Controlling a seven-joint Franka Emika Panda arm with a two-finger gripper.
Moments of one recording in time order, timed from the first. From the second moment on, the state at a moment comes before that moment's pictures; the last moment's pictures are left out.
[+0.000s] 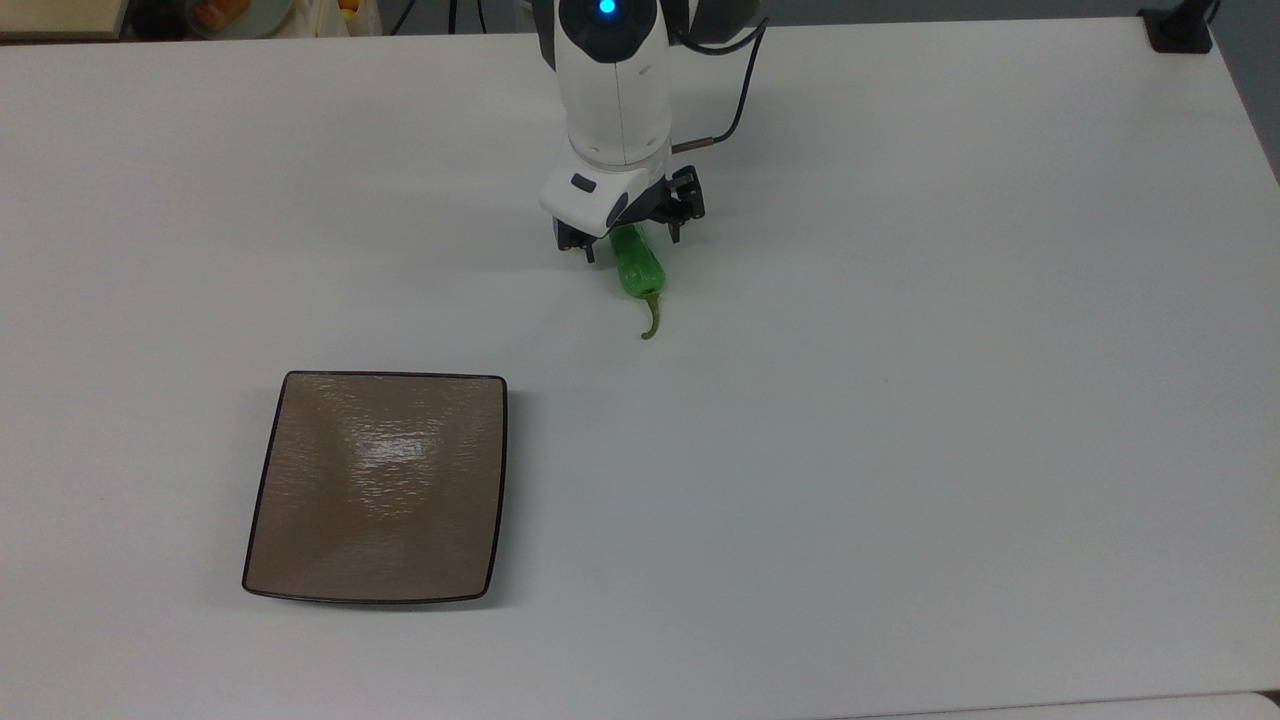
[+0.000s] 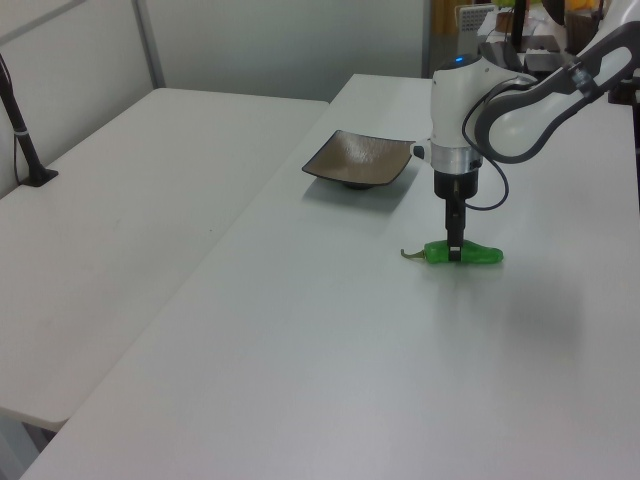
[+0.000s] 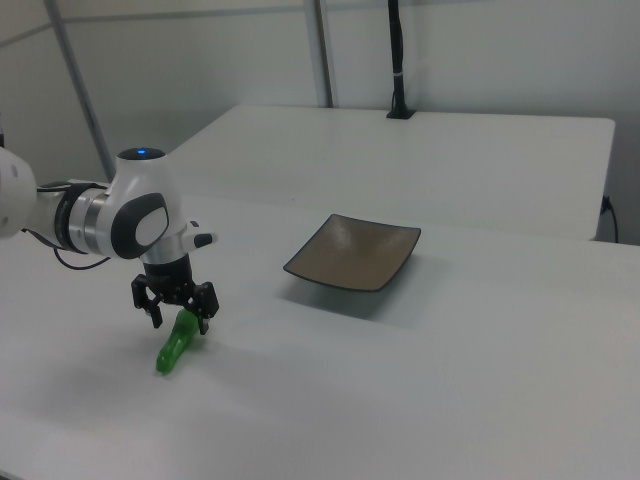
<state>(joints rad) 0.10 0.25 0.13 -2.05 0.03 2.25 -0.11</state>
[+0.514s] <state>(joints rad) 0.11 0.26 0.13 -2.05 0.03 2.26 -0.11</state>
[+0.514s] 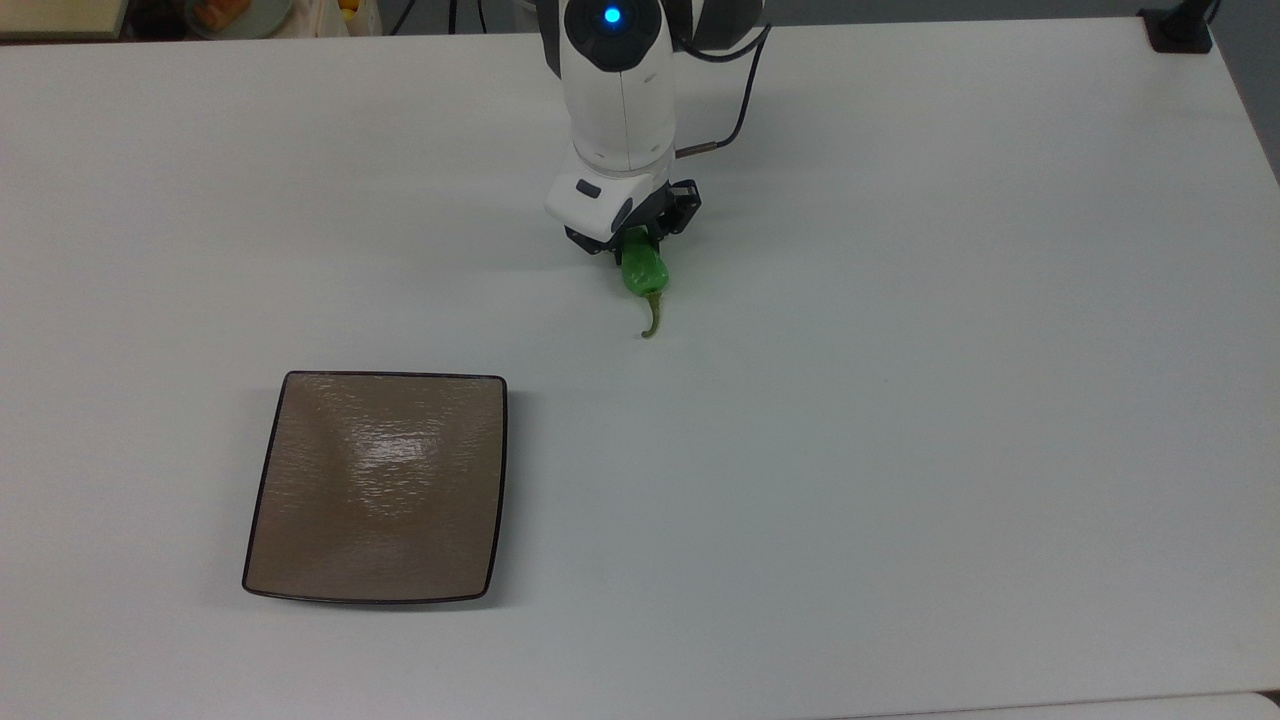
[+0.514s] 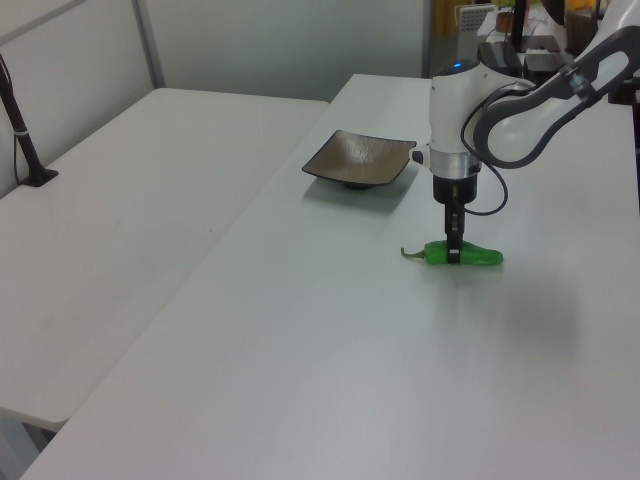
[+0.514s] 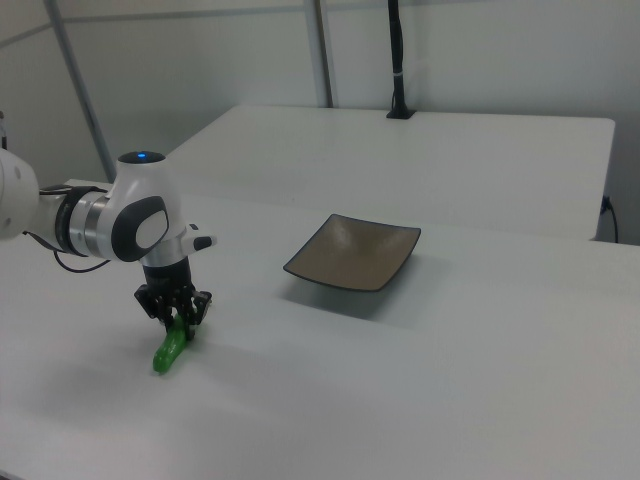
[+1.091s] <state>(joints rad) 0.11 0.25 0.13 -2.02 0.03 2.26 -0.11</state>
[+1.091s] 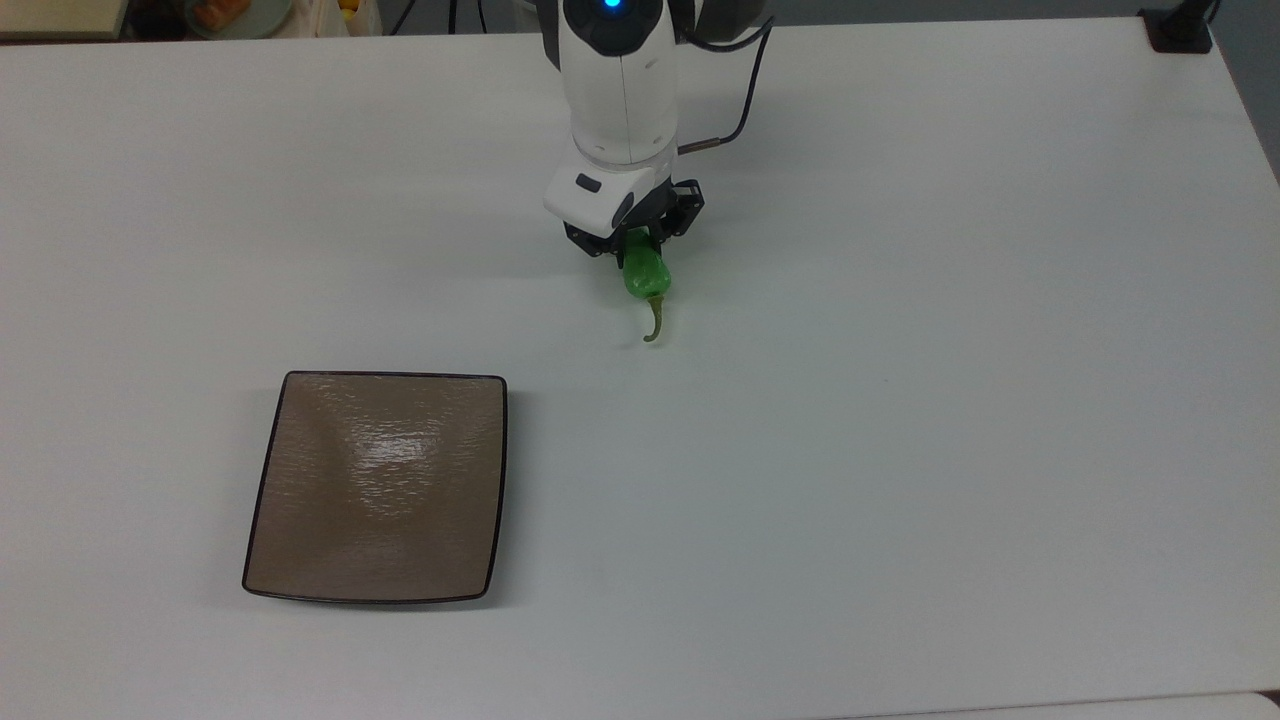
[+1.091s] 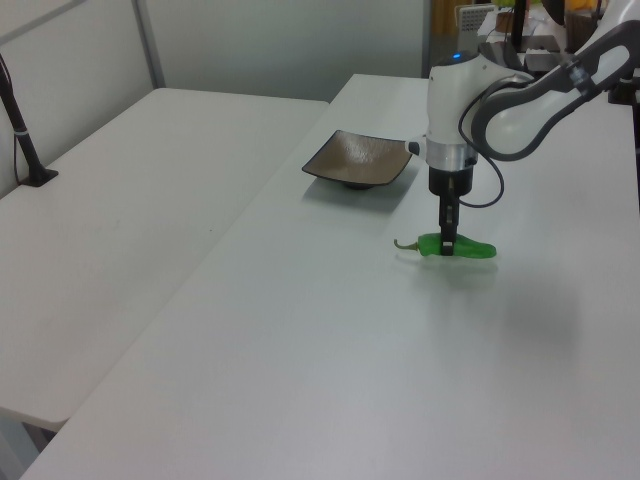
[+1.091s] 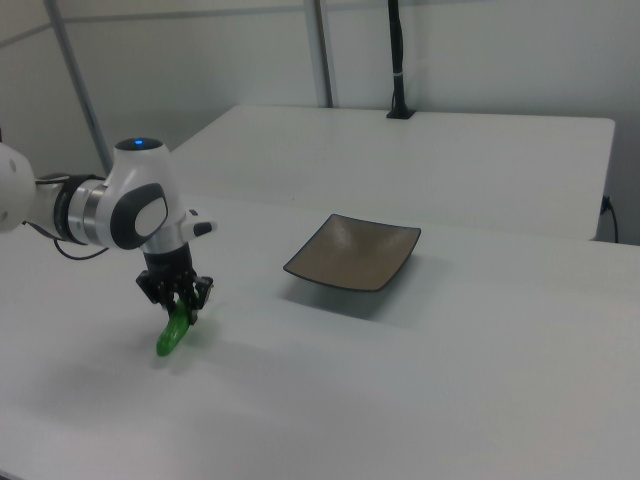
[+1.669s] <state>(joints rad) 0.10 0.26 0.13 -1.83 0.03 2.25 -0.12</state>
